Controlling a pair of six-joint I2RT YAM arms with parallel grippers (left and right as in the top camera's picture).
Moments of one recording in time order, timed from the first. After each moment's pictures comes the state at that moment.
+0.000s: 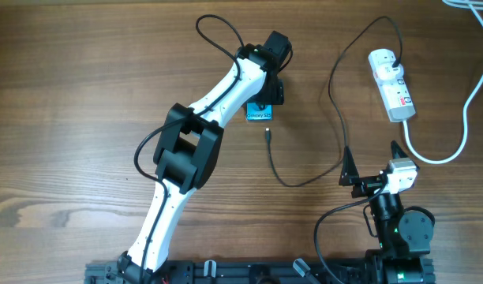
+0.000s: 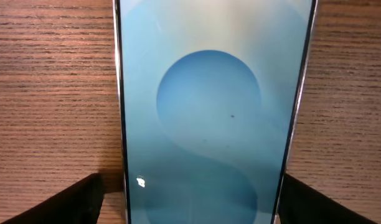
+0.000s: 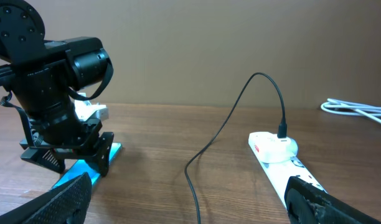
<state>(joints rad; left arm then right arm) -0.57 2.46 2.08 -1.02 -0.09 -0.59 0.03 0.02 0.01 0.00 -0.09 0.01</state>
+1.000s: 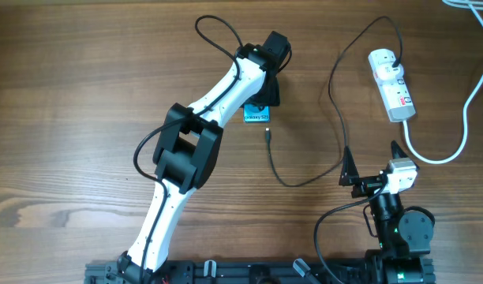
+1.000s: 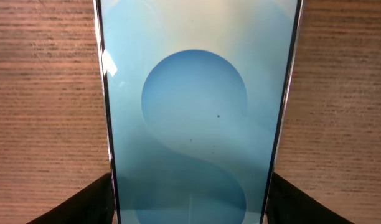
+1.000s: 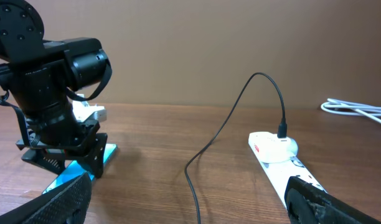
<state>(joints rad) -0.57 2.46 2.08 -1.05 -0.08 -0.59 0.03 0.02 0.01 0.00 -0.09 0.01</state>
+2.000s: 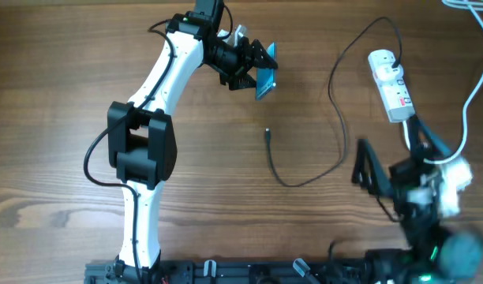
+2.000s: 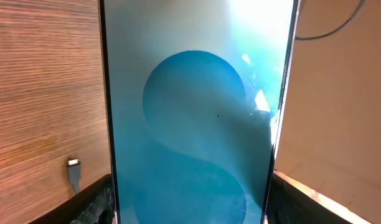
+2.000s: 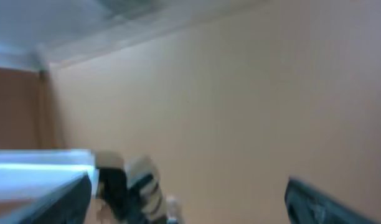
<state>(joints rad) -0.30 2.32 2.08 -1.02 0.90 -0.61 0.03 0.31 0.41 0.26 -0.33 0.29</state>
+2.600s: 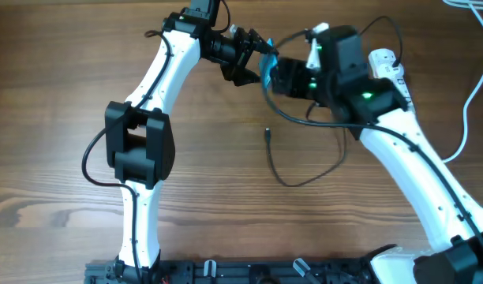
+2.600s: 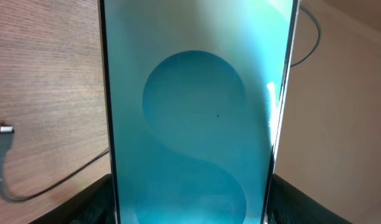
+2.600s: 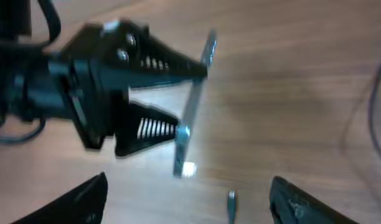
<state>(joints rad) -0.29 2.32 2.08 -0.94 1.00 -0.99 0.43 1.54 1.38 -0.62 -0.05 0.53</state>
